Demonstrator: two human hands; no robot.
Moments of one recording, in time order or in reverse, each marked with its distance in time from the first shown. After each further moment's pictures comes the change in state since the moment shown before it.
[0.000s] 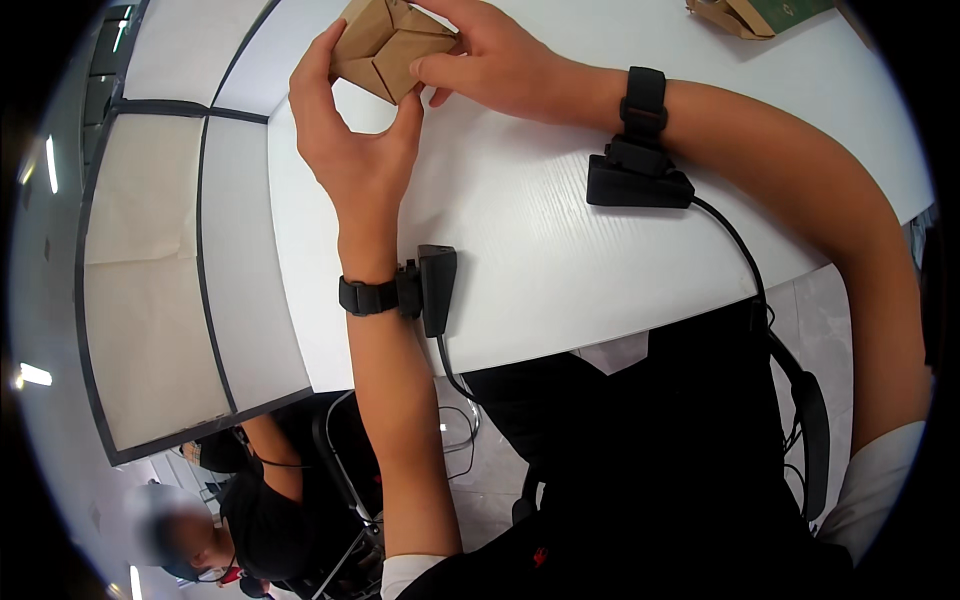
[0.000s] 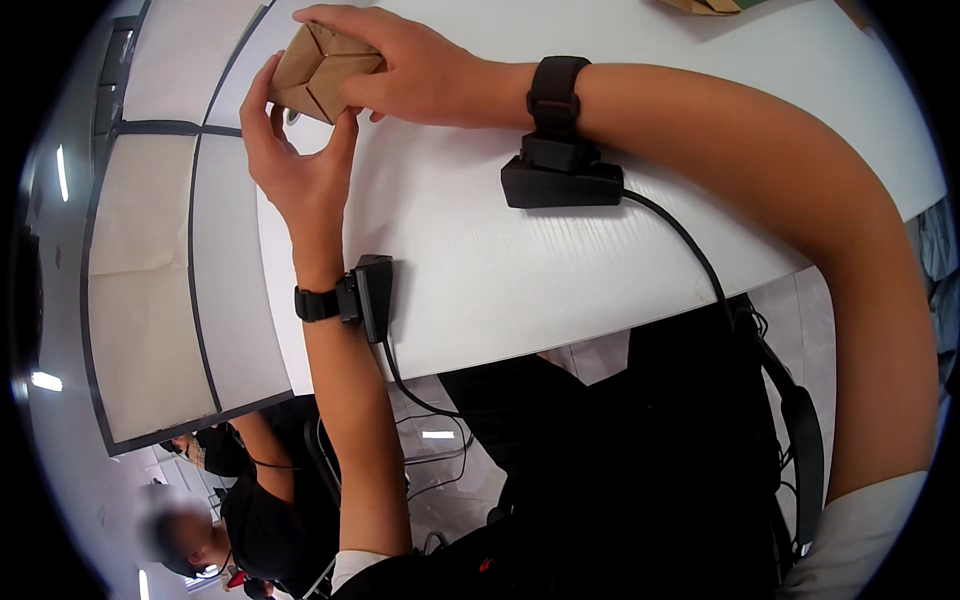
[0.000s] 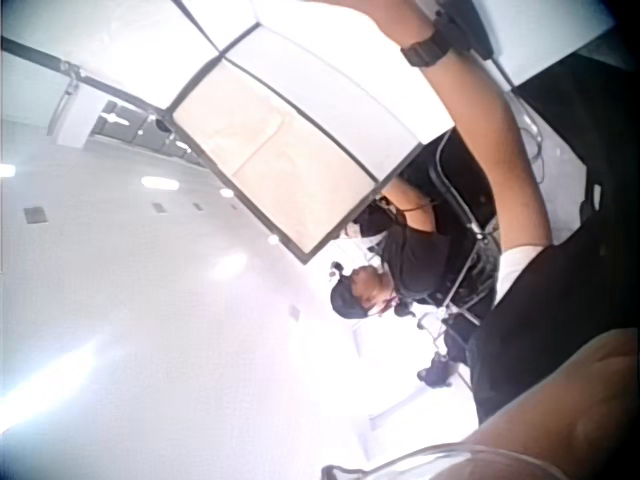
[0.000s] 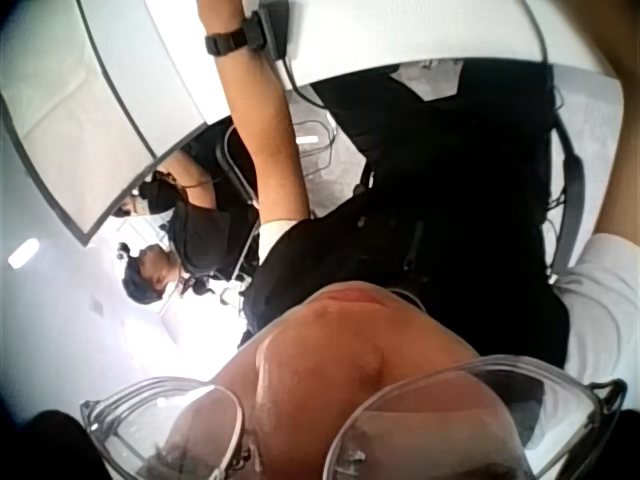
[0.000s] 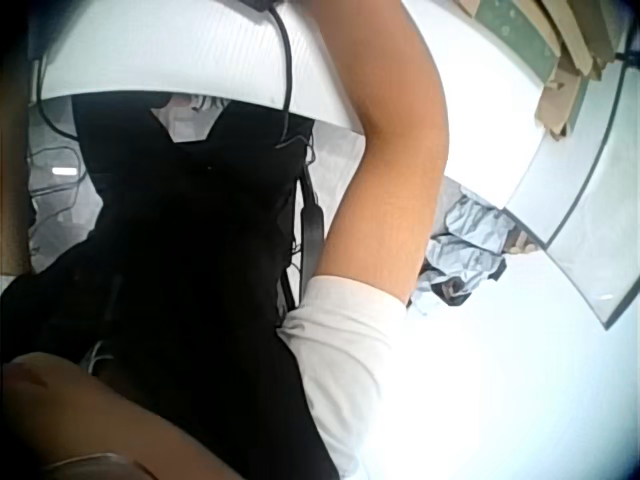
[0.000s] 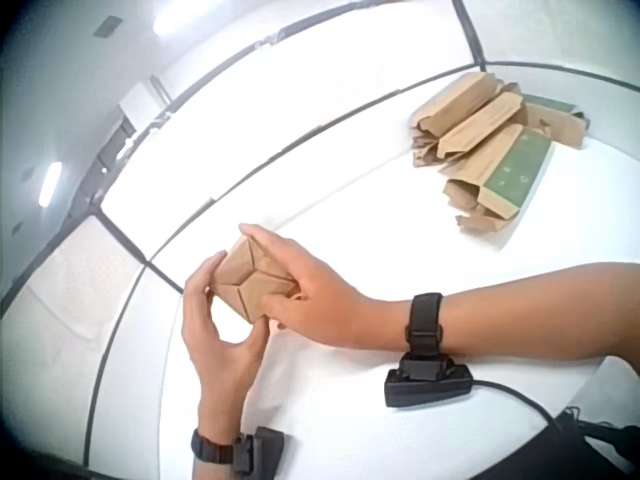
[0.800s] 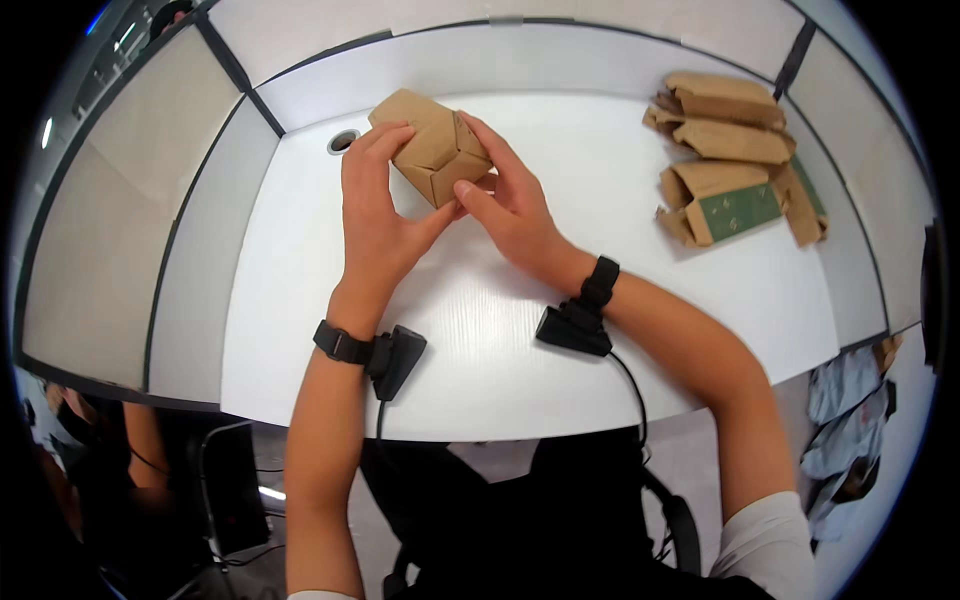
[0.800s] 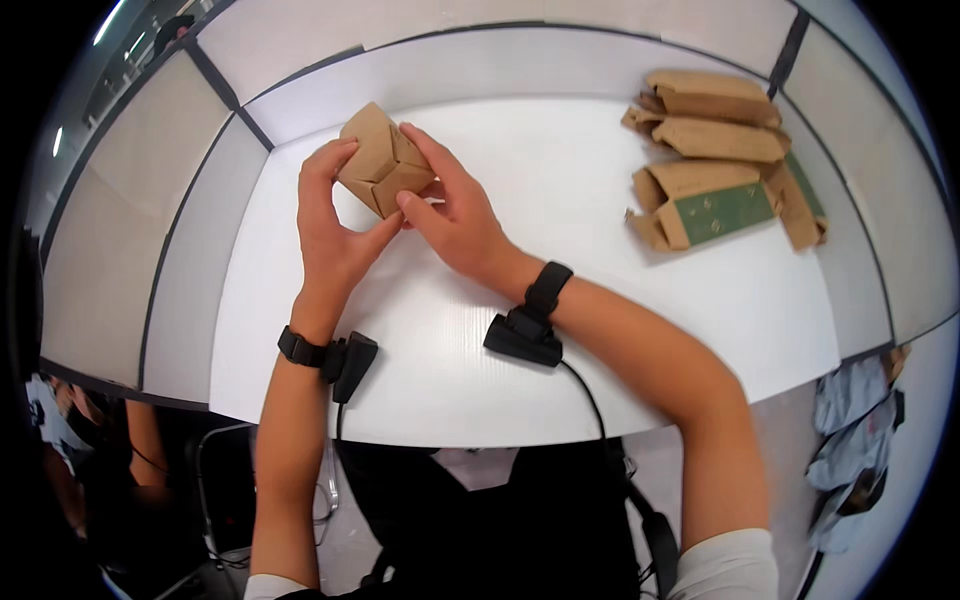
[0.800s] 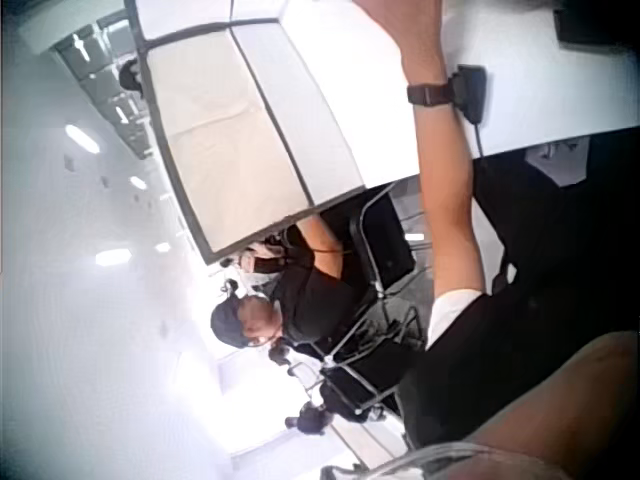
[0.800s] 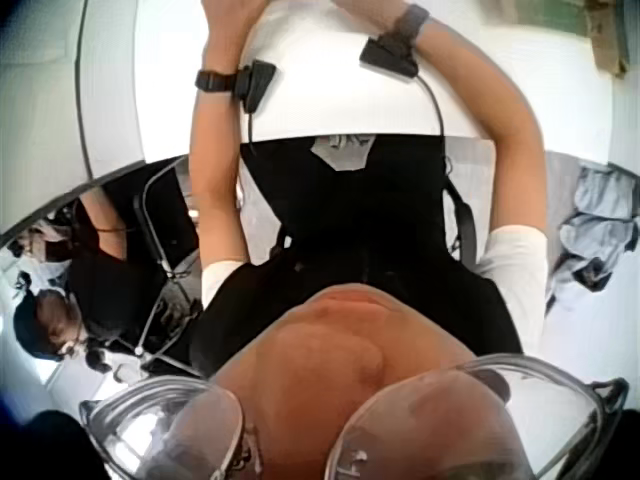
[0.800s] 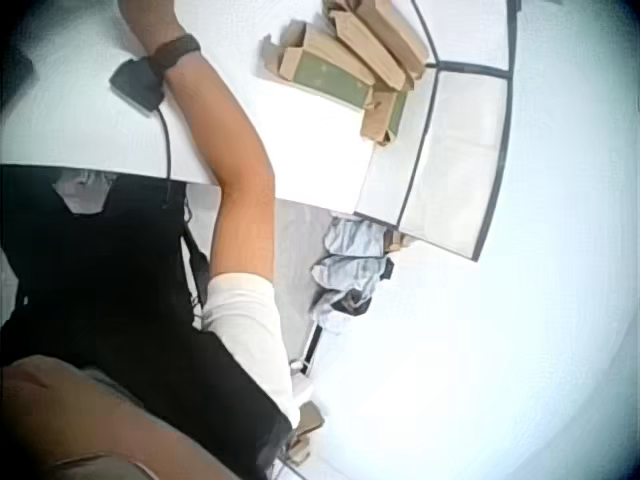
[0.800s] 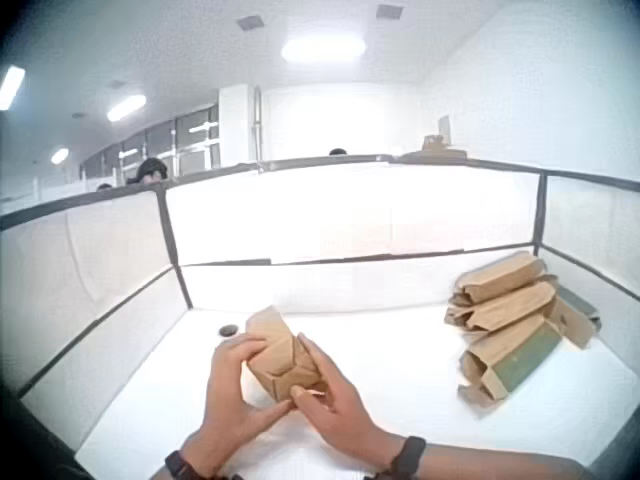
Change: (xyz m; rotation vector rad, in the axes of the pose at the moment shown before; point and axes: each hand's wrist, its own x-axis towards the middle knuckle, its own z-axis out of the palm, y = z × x) left_hand 0.000 0.011 -0.006 0.035 0.113 -0.188; right_hand -0.002 -0.013 0.004 0.112 -0.013 0.217
